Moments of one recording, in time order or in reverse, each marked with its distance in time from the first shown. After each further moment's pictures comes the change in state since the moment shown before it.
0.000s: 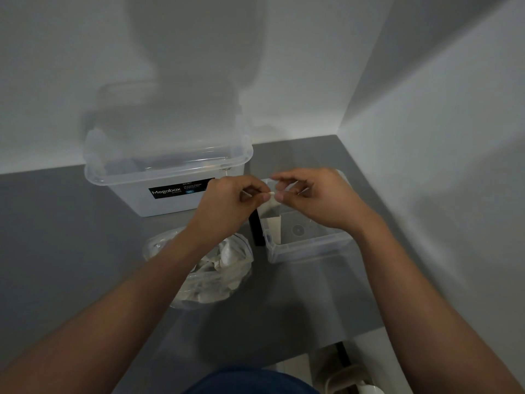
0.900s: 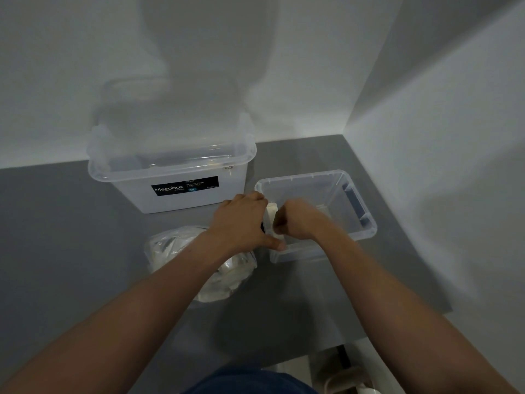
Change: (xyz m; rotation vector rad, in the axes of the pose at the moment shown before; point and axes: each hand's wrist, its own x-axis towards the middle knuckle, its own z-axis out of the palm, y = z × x) left_hand -0.001 -0.012 0.039 0.589 -0.434 -0.118; right_hand 0.043 0.070 0.088 -0.410 -0.434 0.287
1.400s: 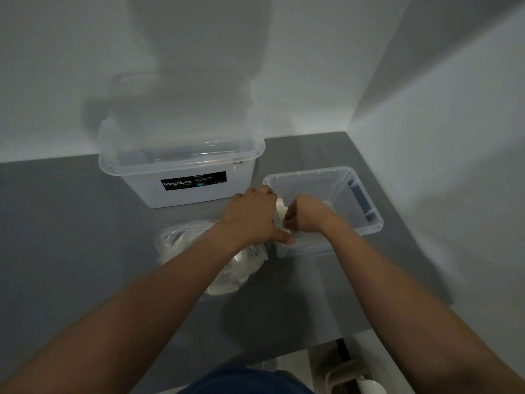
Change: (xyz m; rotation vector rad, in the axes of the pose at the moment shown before) left_hand -0.001 0.000 -0.005 -0.021 0.014 0.035; right_hand 0.001 0.001 0.001 0.005 0.022 0.113
